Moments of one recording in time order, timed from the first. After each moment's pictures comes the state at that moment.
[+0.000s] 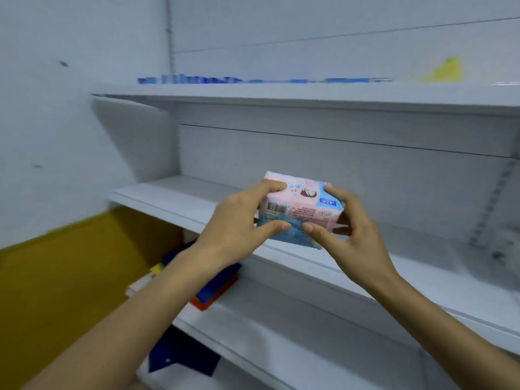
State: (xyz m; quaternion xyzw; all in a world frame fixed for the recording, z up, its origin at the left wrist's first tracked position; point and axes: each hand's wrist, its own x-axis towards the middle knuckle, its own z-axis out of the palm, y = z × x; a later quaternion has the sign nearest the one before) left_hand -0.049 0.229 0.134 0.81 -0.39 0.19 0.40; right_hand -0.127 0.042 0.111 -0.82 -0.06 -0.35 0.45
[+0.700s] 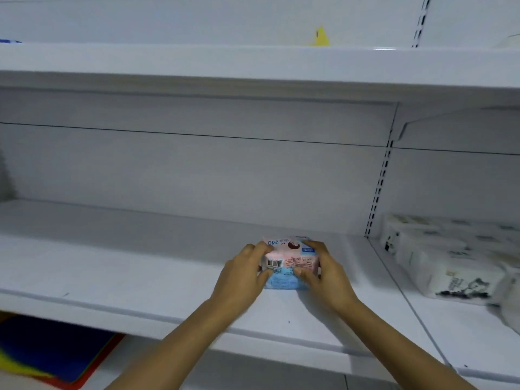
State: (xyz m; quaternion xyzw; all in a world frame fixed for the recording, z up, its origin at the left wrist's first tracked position) left_hand 0.040 -0.069 0.013 0.82 -0.46 0.06 0.34; right_hand -0.074 -0.230 0.001 -0.85 0.19 -0.28 0.40
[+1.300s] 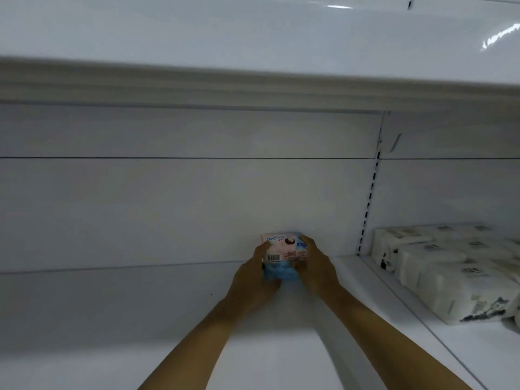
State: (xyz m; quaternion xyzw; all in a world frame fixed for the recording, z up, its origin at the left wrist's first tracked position) left_hand 0.163 -0.192 0.001 0.75 -0.51 -0.13 0.41; right_hand 0.047 -0.315 0.004 -0.83 0.38 -0.28 0.29
